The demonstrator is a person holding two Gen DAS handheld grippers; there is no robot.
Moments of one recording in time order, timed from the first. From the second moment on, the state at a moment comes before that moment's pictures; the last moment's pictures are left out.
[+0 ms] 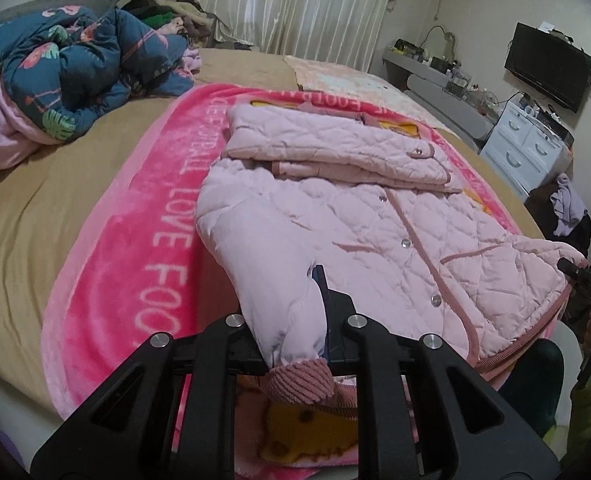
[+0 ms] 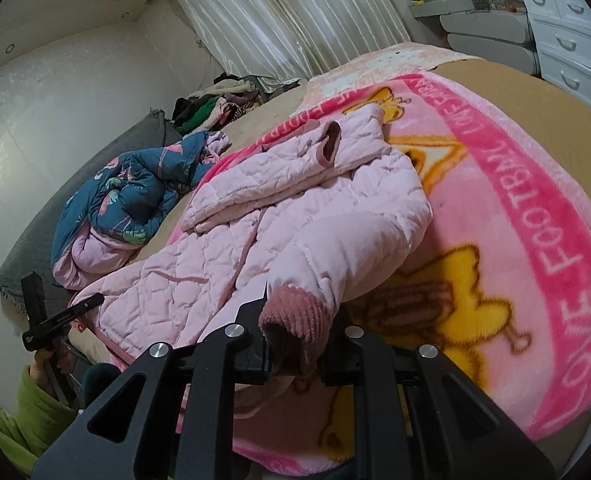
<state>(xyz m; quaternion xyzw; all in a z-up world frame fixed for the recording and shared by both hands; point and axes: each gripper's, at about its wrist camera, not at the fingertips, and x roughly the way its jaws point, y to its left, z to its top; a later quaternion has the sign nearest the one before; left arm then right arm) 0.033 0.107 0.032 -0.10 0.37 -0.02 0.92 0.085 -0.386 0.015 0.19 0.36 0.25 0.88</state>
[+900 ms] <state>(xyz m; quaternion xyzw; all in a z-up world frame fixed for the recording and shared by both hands) 0.079 0.116 0.089 -0.08 0.30 0.00 0.95 0.131 -0.379 0.085 0.17 0.29 0.24 0.91</state>
